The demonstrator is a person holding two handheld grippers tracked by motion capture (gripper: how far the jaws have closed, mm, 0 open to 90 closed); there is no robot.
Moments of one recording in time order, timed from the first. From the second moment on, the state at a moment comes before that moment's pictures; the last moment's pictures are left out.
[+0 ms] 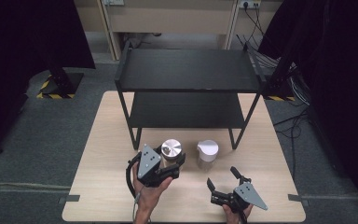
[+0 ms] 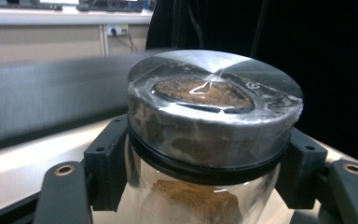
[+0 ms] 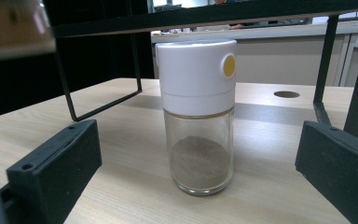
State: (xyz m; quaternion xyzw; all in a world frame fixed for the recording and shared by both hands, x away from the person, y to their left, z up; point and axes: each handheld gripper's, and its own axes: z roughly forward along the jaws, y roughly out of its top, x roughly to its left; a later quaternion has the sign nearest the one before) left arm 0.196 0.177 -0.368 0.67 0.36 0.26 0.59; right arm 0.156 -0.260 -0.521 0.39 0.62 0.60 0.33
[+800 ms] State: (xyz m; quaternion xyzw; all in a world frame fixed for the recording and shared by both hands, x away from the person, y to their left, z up) left arm 0.272 0.198 -0.236 0.70 0.31 0.20 0.61; right arm 0.157 -0.260 -0.520 0.39 0.62 0.60 0.33
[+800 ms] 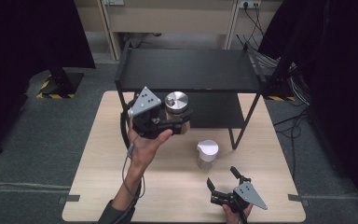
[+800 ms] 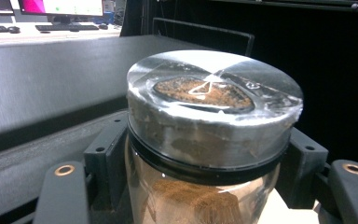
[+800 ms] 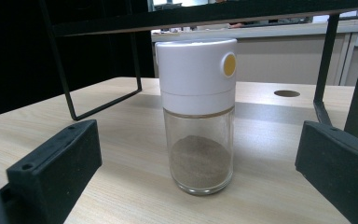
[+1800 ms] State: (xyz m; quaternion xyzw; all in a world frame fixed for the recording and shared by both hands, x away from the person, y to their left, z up) left arm 0.338 0.168 -0.152 0.69 0.38 0.24 0.57; right arm 0.157 -0.261 -0.521 0.39 0.61 0.60 0.33
